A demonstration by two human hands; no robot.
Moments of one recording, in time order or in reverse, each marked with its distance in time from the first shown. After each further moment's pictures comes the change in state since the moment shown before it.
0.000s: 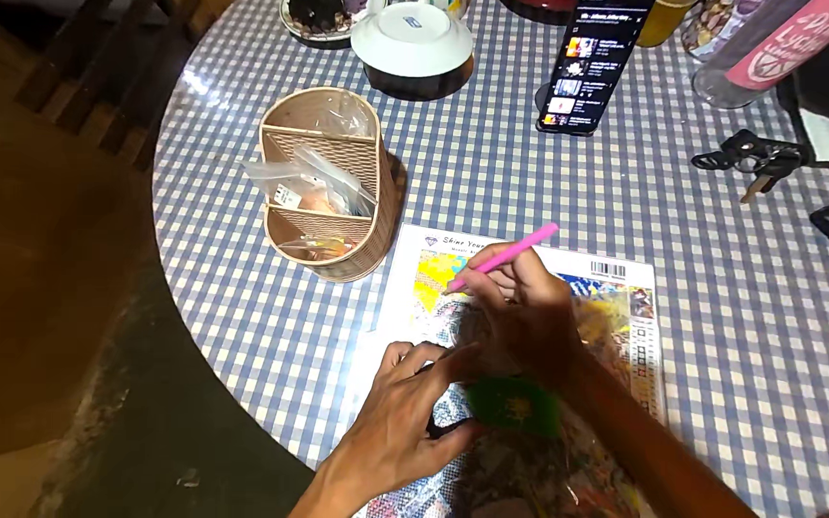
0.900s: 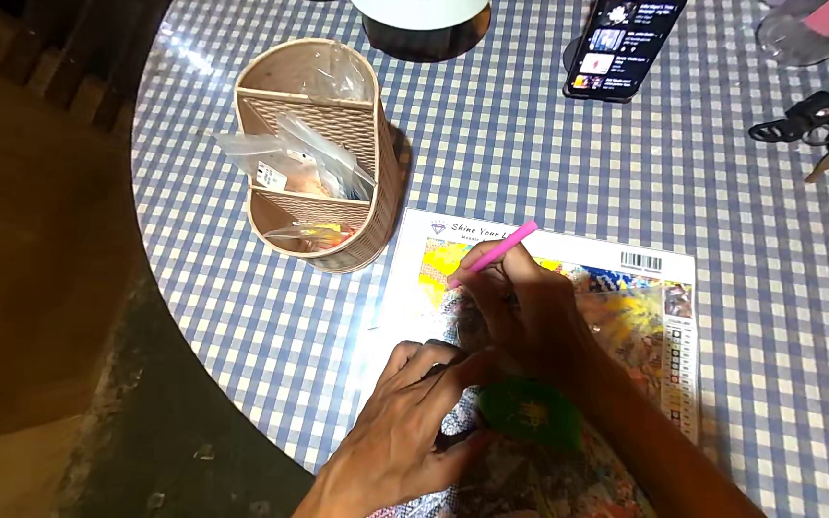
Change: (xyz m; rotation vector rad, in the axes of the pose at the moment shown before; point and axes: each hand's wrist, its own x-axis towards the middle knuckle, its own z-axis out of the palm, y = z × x) left_hand -0.001 -0.001 0.000 0.001 -0.016 0.026; right_hand 0.001 0.006 0.008 -0.241 -0.108 -0.030
